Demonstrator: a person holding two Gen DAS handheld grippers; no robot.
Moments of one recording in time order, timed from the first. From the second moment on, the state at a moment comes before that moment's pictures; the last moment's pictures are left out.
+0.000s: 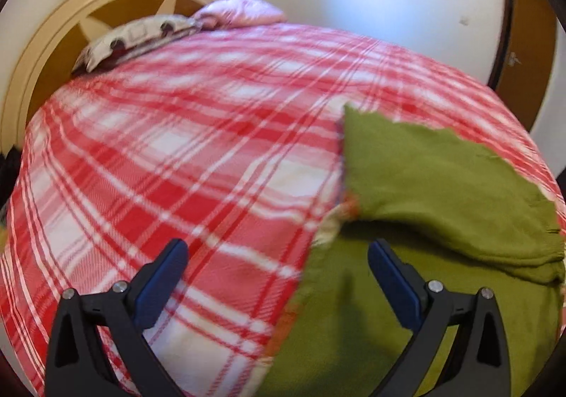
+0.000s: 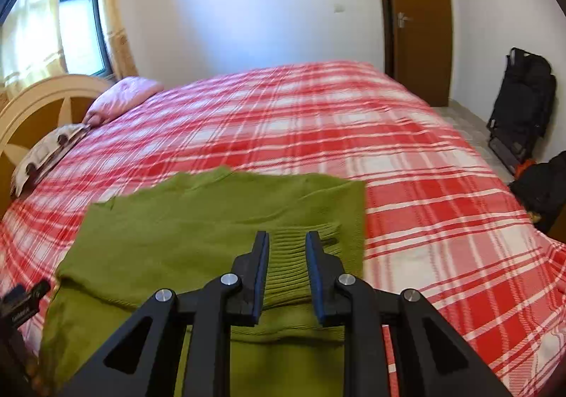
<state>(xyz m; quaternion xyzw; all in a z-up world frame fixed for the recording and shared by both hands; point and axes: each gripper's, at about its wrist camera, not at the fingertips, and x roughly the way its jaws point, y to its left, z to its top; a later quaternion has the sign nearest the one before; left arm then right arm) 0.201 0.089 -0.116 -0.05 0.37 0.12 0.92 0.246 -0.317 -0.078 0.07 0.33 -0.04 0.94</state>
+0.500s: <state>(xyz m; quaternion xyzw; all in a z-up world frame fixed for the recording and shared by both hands) 0.247 0.109 -0.138 -0.05 0.42 0.15 0.89 0.253 -0.300 -0.091 0.11 0.34 0.00 0.93</state>
